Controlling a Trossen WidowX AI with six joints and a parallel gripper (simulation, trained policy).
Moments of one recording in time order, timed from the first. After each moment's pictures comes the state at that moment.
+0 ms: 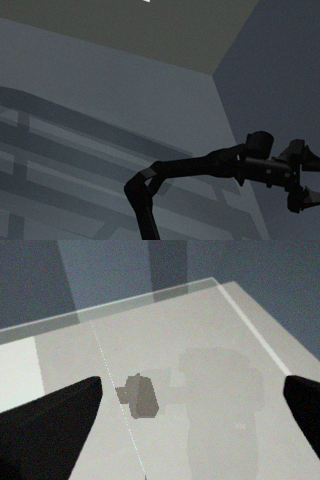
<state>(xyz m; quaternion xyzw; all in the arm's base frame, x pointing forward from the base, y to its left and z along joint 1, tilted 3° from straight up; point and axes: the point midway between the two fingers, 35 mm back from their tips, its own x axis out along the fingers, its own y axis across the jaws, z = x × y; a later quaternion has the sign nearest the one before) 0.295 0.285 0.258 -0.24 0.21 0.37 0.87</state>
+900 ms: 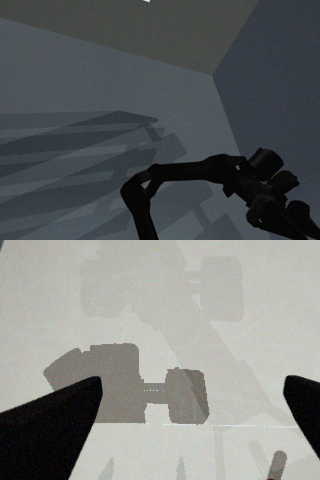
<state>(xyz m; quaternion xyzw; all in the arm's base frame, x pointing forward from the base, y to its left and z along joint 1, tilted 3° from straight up) 0.255 0.200 0.162 0.01 0.51 0.13 0.85</state>
